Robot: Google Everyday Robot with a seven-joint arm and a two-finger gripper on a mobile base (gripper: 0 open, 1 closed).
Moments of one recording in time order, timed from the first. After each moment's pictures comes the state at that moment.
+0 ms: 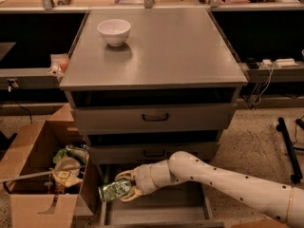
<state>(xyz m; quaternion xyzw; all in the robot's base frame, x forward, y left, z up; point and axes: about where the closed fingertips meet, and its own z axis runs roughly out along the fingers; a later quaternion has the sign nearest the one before) 0.457 0.093 0.486 -0.74 0.46 0.25 0.42</state>
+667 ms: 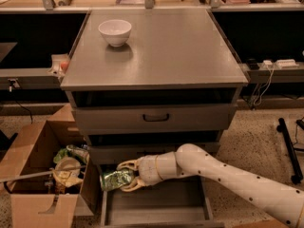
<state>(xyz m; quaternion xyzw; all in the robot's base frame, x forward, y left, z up) 0.472 0.086 0.535 -0.73 0.45 0.24 0.46</state>
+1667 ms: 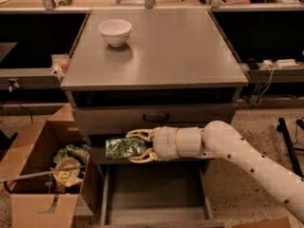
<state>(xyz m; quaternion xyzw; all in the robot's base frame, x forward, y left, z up) 0.498 0.040 0.691 -0.69 0.43 0.19 0.55</state>
